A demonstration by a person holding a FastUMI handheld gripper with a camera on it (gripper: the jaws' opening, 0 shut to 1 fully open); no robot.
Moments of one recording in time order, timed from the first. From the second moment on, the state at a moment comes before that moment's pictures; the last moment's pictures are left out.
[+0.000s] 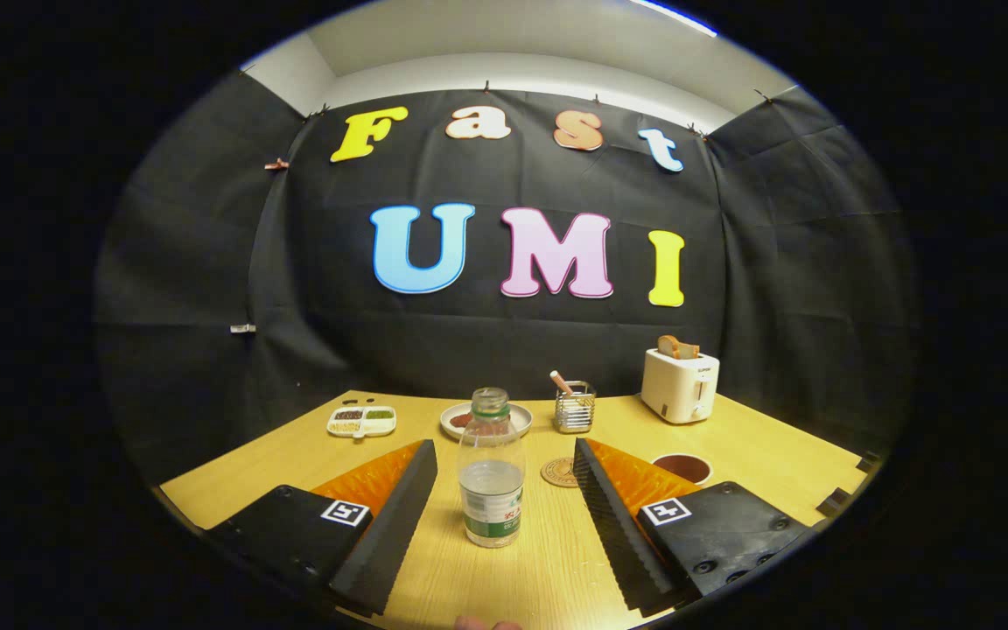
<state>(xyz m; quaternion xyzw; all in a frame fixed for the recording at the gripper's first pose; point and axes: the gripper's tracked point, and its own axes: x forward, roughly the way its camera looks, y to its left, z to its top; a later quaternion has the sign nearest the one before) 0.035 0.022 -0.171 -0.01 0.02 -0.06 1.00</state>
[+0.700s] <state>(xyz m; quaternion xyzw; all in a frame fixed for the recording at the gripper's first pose) 0.118 0.022 -0.269 -0.01 0.05 -0.06 1.00</state>
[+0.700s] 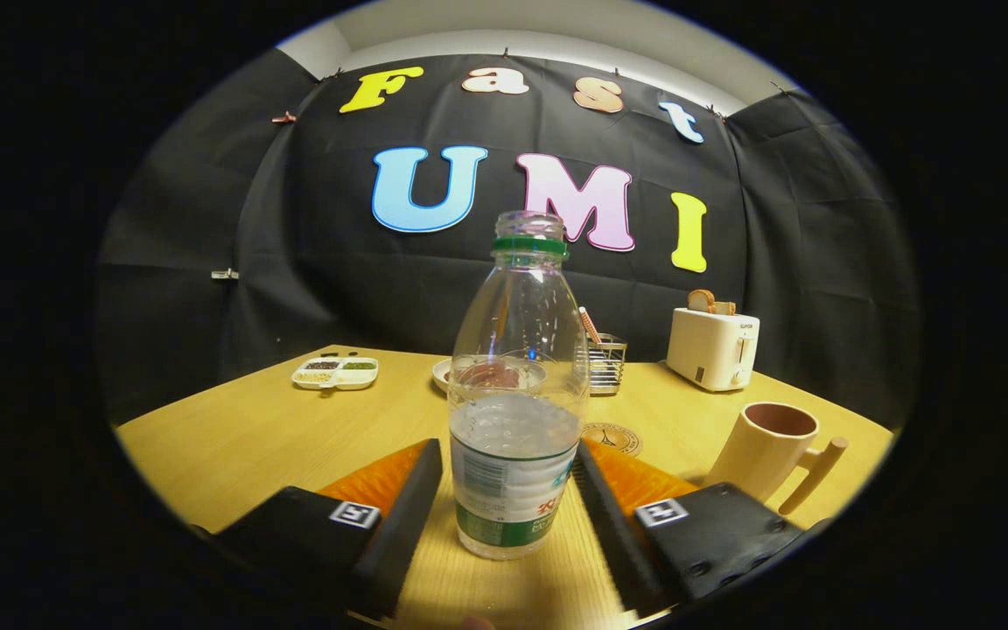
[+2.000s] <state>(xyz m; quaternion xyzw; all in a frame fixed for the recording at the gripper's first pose) 0.106 -0.036 -0.228 0.53 0.03 -0.09 0.85</state>
